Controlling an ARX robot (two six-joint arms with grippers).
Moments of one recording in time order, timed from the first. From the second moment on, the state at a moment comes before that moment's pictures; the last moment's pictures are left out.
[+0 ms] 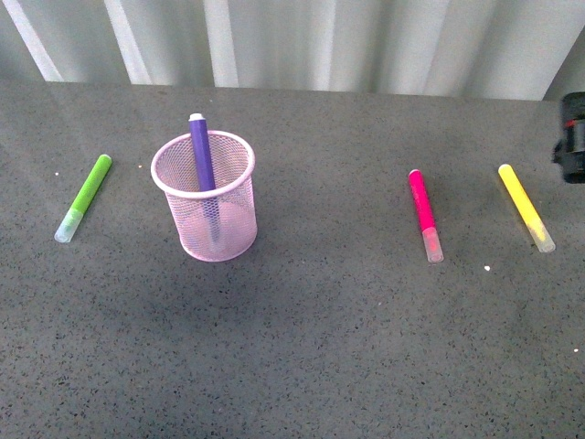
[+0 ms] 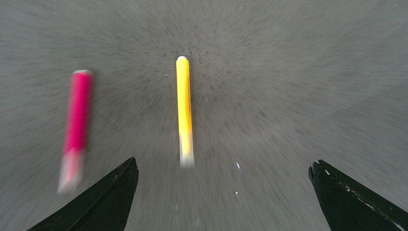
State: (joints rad) left arm 0.00 0.00 0.02 0.00 0.00 -0.01; right arm 0.08 1.65 0.76 0.12 0.14 0.00
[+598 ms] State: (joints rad) left arm 0.00 0.00 0.02 0.00 0.00 -0.01; right arm 0.23 2.03 1.06 0.08 0.07 0.18
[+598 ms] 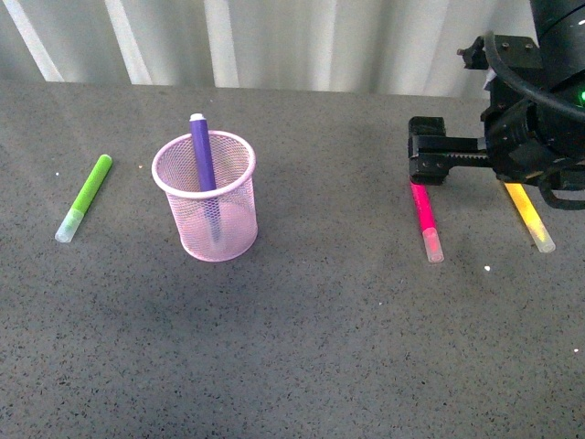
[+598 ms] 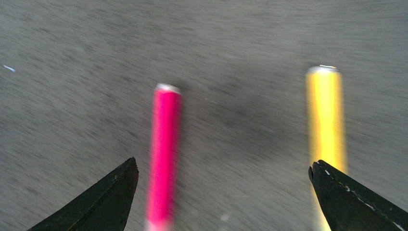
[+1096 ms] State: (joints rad) left arm 0.00 0.00 0.02 0.00 0.00 0.00; right arm 0.26 2.16 1.21 0.03 0.06 0.23
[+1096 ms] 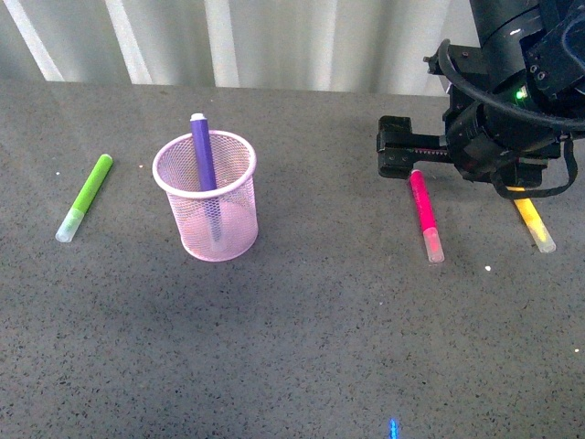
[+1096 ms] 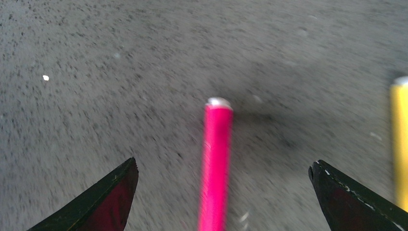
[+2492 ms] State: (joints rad) left arm 0.00 0.00 0.02 0.00 0.00 0.00; right arm 0.29 2.28 1.31 0.01 0.01 0.26
